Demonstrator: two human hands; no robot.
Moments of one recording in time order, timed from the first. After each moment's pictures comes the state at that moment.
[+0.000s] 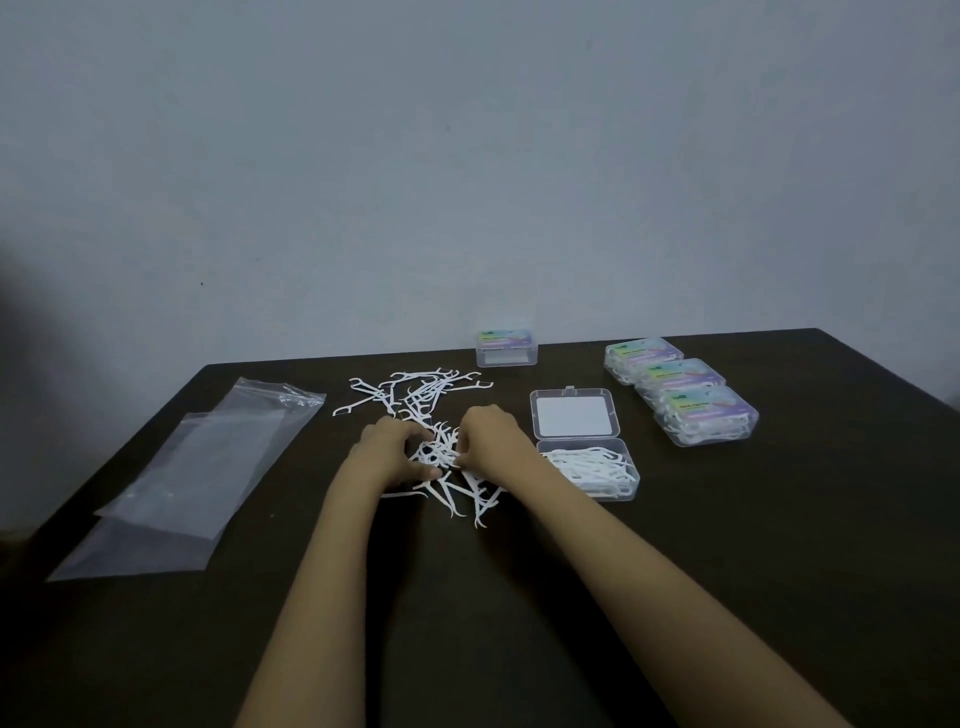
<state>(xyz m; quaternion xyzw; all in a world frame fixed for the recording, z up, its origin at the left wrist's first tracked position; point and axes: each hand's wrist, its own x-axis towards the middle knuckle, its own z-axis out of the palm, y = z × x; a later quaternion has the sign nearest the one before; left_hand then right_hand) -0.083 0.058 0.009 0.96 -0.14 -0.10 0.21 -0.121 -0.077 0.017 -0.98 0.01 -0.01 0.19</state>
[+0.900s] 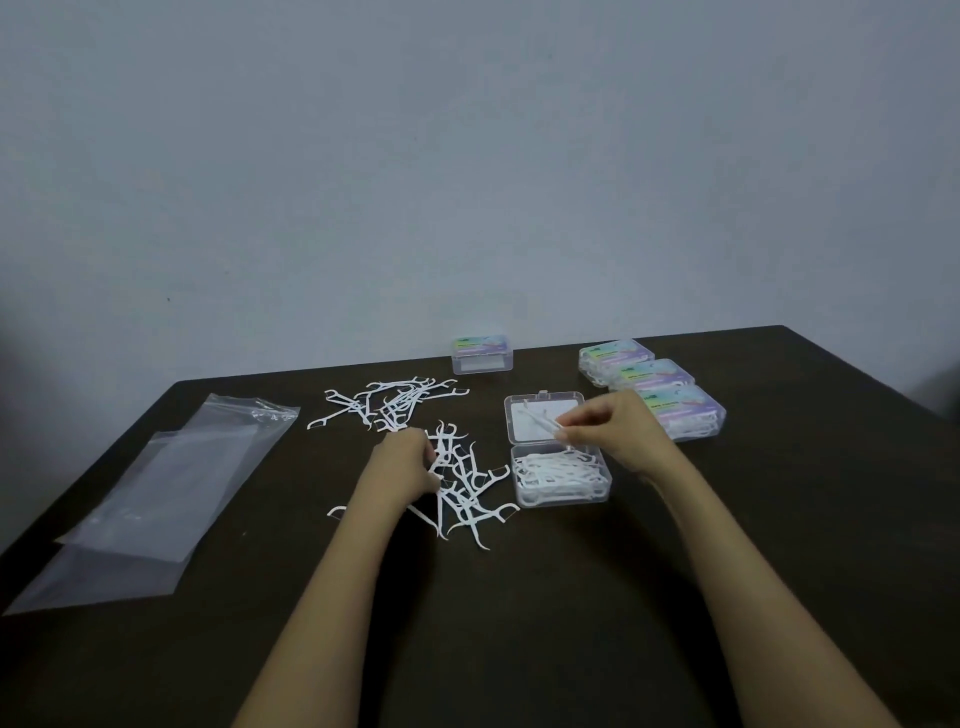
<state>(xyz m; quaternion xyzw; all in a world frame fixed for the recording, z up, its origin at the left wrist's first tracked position) -0.098 0.020 0.005 0.97 -0.14 -0.06 0.20 -0.191 -0.195 0.037 -0.86 0.10 -0.10 0.49</state>
